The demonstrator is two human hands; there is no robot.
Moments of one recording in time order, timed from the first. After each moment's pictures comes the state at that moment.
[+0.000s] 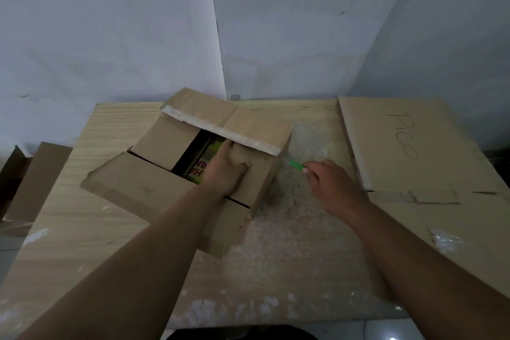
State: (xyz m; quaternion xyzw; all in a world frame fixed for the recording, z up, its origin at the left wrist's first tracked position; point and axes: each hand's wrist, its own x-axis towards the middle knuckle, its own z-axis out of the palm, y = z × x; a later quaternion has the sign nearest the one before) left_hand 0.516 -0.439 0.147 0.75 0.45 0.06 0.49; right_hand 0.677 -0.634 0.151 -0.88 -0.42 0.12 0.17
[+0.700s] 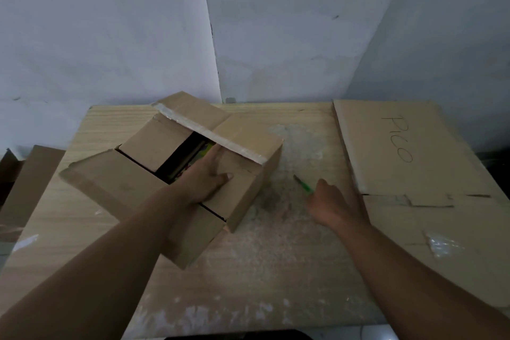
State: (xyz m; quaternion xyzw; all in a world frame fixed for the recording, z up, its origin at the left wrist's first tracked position) left_hand 0.487 -0.407 0.154 0.83 0.34 -0.04 0.43; right_hand 0.678 -0.635 0.121 -0.93 -0.21 0.28 0.08
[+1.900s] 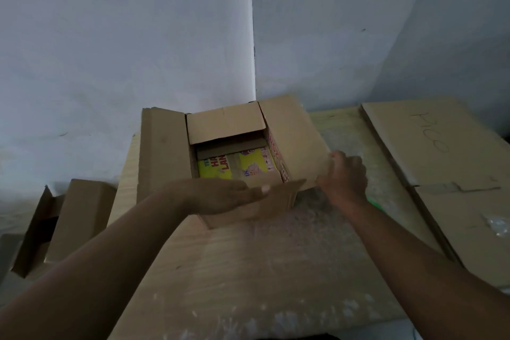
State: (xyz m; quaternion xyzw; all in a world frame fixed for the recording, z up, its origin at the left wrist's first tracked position) left_hand 0.386 -0.349 0.259 0.87 0.23 -0.32 0.30; right_hand 0.586 -0.542 0.161 -0.96 -0.15 0.09 0.21
